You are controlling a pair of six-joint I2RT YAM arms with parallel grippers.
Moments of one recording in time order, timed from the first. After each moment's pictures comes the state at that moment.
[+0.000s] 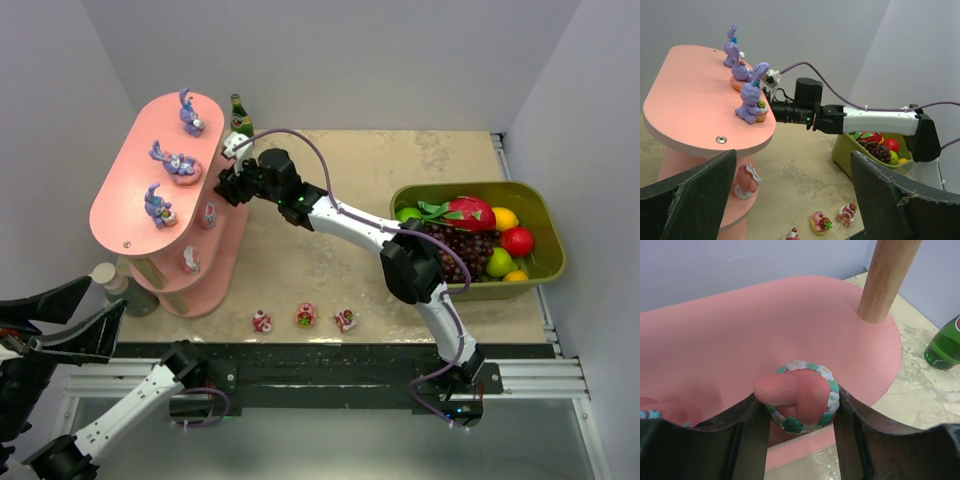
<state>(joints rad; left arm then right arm) -0.73 0.14 1.41 -0.97 -0.29 -0.22 0.88 2.27 1.99 0.16 -0.18 -0.02</state>
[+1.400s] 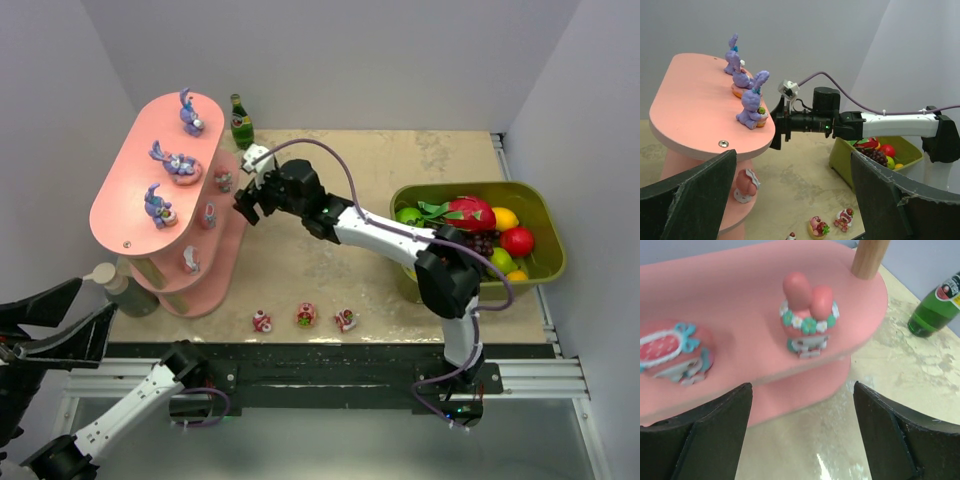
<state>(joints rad) -0.73 0.14 1.44 -0.97 -0.29 -0.22 0.88 2.03 1.68 0.16 -0.14 -0.08</state>
